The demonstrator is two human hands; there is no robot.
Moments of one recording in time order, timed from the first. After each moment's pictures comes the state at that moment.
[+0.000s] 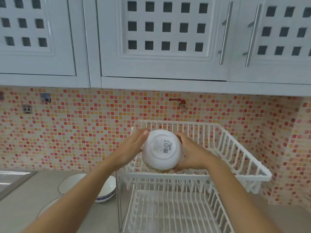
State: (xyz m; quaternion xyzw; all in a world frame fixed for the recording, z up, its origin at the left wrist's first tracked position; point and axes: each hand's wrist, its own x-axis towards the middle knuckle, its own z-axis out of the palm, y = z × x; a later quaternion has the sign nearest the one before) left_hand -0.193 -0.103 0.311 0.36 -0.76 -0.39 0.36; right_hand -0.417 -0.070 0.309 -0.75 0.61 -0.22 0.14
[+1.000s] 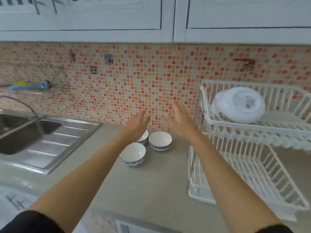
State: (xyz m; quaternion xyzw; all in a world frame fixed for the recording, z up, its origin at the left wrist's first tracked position) left_hand 0.025 -0.089 0.244 0.58 -0.72 -0.21 0.31; right_hand -0.149 -0.088 0.250 -0.76 0.55 -0.33 0.10
